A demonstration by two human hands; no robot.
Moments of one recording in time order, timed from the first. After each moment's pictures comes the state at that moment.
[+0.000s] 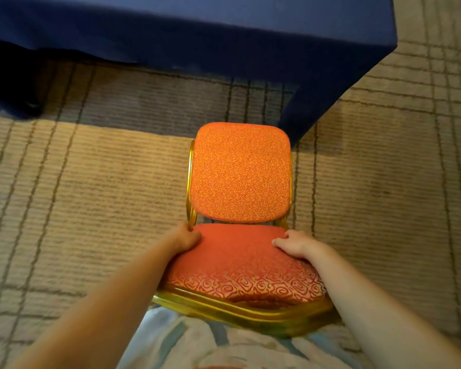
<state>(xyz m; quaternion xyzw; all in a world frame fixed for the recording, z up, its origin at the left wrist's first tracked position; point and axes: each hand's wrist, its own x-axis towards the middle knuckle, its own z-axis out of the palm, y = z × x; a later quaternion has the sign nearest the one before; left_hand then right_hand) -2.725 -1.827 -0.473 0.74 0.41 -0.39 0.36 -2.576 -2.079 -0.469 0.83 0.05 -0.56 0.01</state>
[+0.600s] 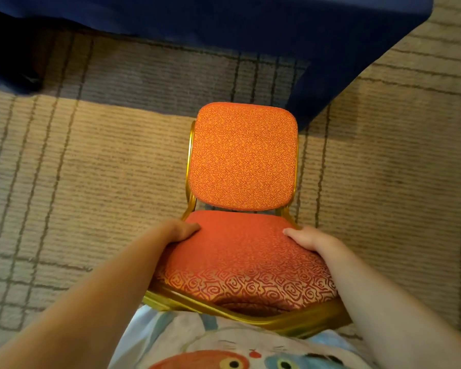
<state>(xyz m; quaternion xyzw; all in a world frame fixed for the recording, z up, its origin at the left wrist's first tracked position) -2.709 -1.832 -0.490 0.69 0.41 -0.53 0.29 -2.542 -2.112 -0.496 0.80 -0.04 -0.60 0.02</state>
